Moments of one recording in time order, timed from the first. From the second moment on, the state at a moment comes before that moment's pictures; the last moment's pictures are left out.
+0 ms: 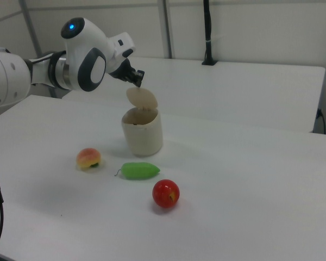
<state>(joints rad) 0.08 0.41 0.02 -1.52 -0.03 2.65 0.03</state>
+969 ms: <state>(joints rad) 0.07 0.41 0.02 -1.55 -0.06 2.40 0.01</state>
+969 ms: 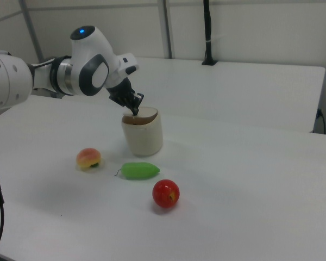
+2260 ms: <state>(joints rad) 0.07 0.45 0.02 -1.55 -0.06 2.40 0.01</state>
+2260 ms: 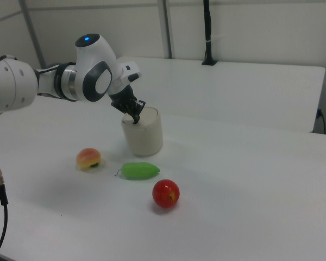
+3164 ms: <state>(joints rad) 0.08 0.17 0.02 -1.52 -0.07 1.70 0.01</state>
